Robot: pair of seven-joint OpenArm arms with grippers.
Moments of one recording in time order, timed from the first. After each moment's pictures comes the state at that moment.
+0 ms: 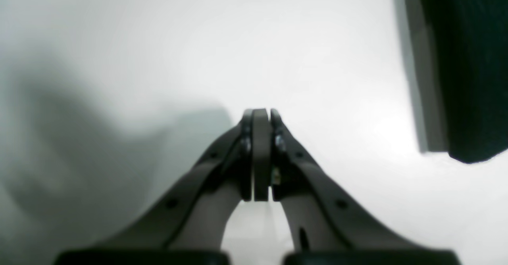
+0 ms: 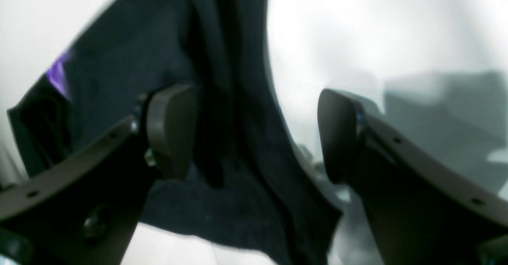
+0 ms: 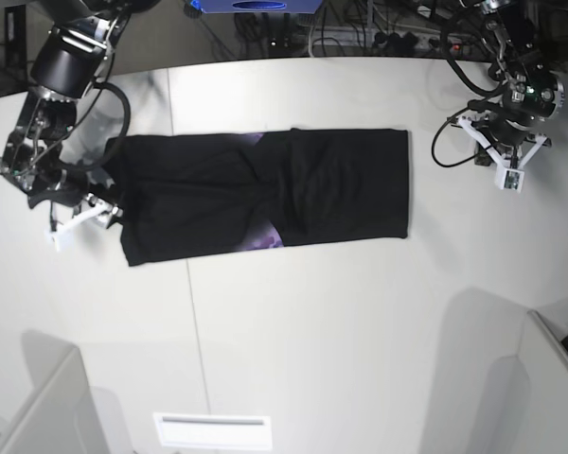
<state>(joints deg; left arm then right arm) 18.3 -10.2 -33.2 101.4 -13.0 -33.7 49.5 6.3 11.1 28.9 74.3 35.2 16.8 -69.8</state>
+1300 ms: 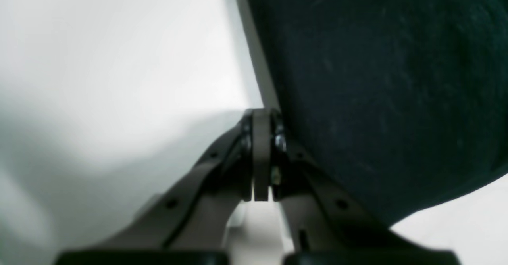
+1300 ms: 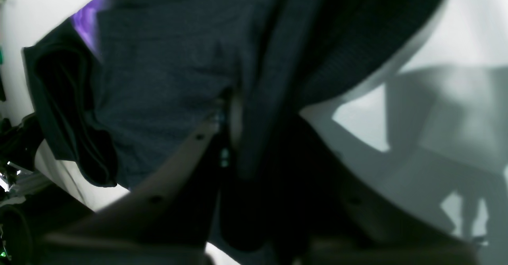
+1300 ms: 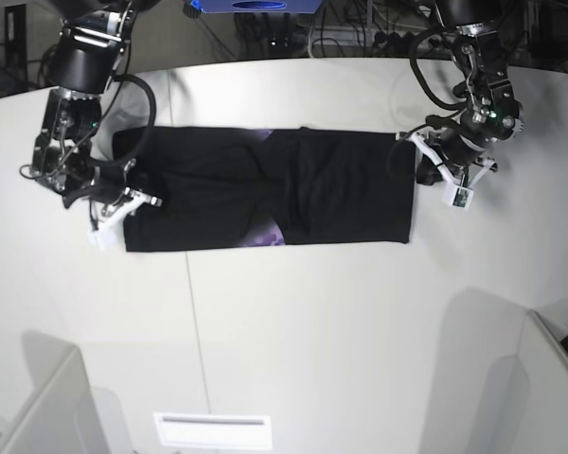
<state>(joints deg) 13.0 -9.6 -20.8 89.9 -13.8 -33.2 42.3 5.4 8.9 20.0 71.7 38.5 17.6 -69.6</state>
